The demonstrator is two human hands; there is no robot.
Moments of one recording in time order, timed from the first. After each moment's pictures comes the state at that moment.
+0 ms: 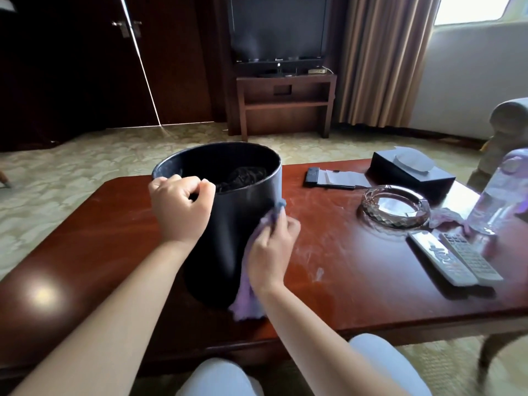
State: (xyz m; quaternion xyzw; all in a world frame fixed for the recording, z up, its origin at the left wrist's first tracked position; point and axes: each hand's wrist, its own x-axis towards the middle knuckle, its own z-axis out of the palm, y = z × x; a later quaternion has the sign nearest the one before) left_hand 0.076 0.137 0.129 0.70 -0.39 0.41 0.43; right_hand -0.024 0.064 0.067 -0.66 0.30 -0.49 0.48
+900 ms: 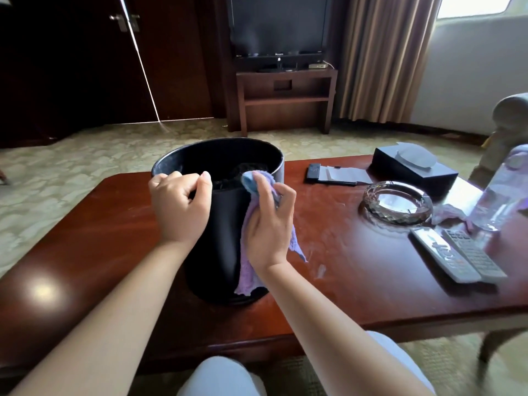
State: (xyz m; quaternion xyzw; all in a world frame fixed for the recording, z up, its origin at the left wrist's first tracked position) left_hand 0.077 0.139 0.127 0.70 -0.40 0.40 0.44; right_hand -0.001 0.046 0.072 -0.73 0.14 -0.63 0.23
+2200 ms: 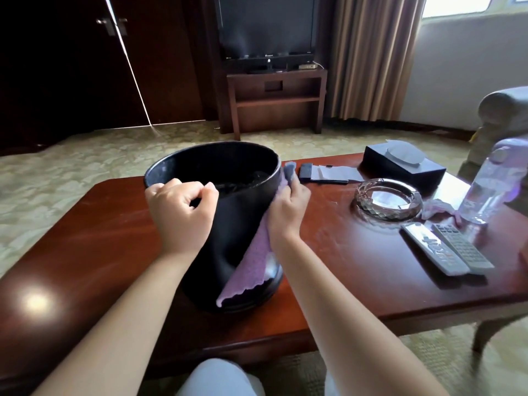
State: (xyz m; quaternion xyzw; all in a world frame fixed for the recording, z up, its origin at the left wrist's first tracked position) left_hand 0.054 0.134 0.128 0.71 -0.38 0.40 0.43; right_hand 0.007 -0.005 0.088 -0.53 0.26 -0.53 0.60
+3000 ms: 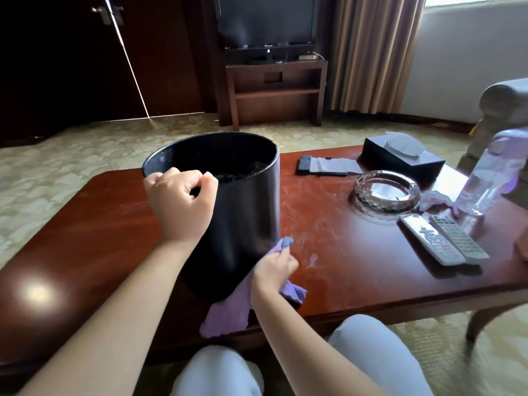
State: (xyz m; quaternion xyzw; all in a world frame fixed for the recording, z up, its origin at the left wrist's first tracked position) left_hand 0.056 0.132 0.125 0.71 -0.38 0.41 0.42; right_hand -0.018 0.061 0.013 -0.43 0.54 -0.40 0.60
